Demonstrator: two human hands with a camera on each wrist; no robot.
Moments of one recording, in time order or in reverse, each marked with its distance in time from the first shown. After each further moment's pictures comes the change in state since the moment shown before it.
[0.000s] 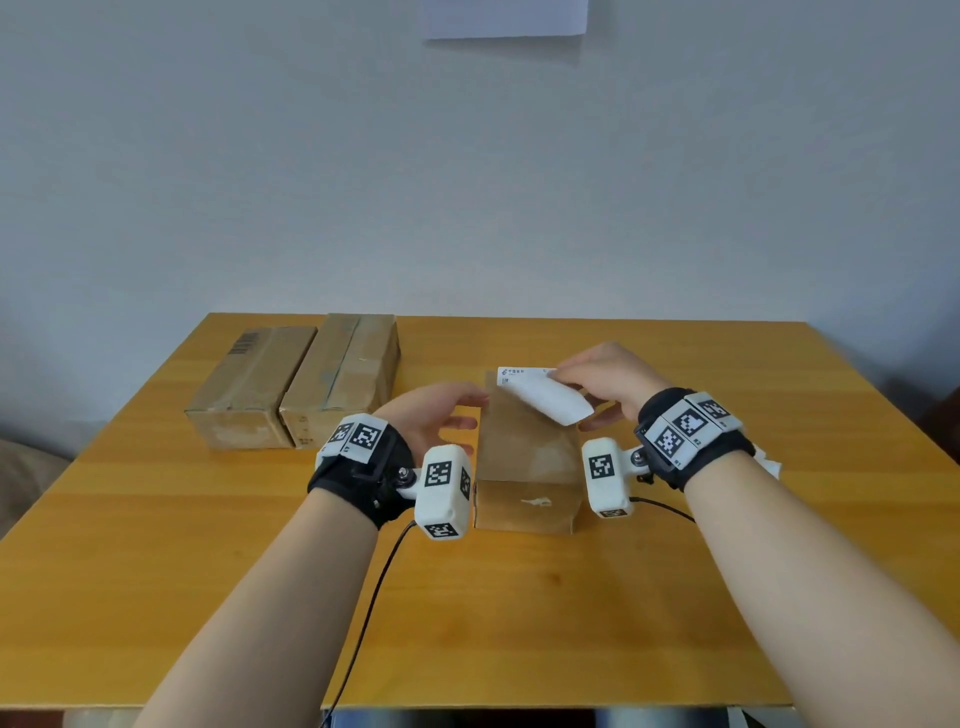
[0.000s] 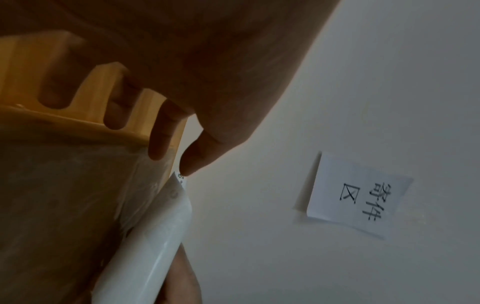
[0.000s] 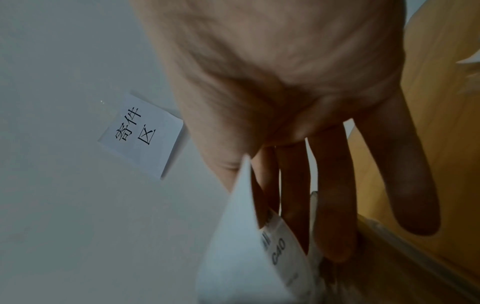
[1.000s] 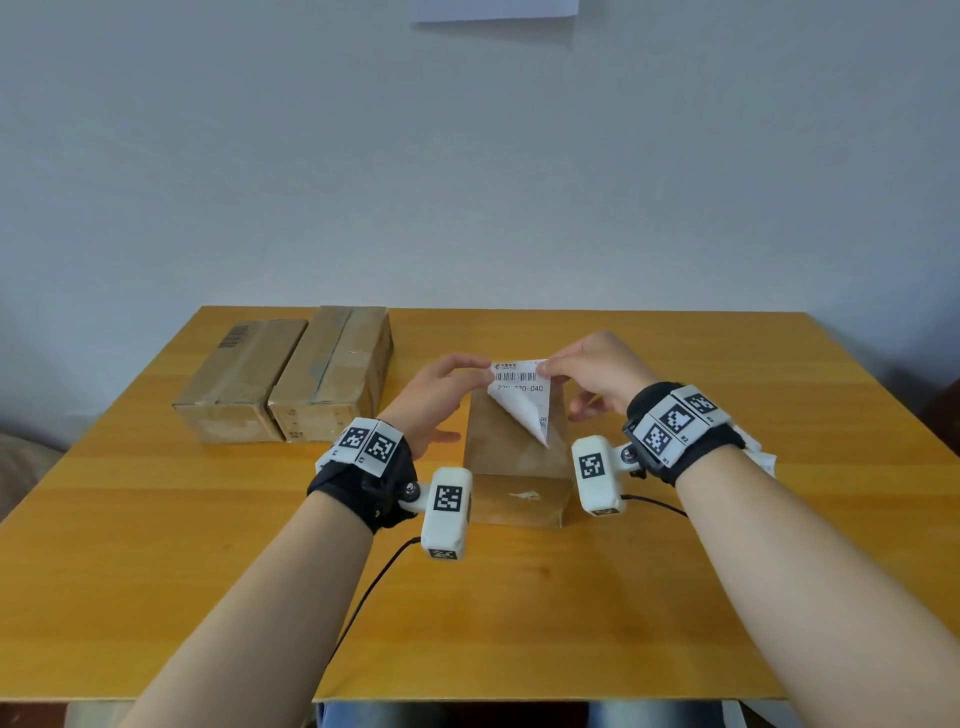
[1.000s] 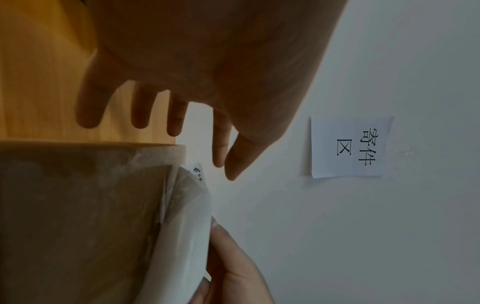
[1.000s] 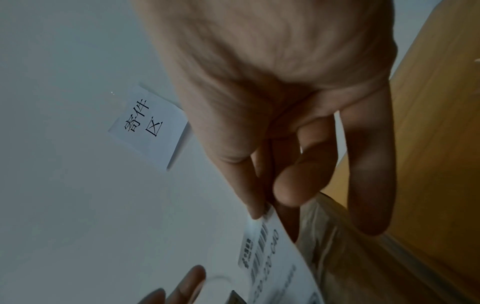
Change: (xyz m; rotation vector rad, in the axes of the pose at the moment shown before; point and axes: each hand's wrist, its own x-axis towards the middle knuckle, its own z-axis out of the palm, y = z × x) left_hand 0.001 -0.002 0.020 0.131 0.119 0.305; right_hand 0.005 0.005 0.001 0.019 0.024 -0.038
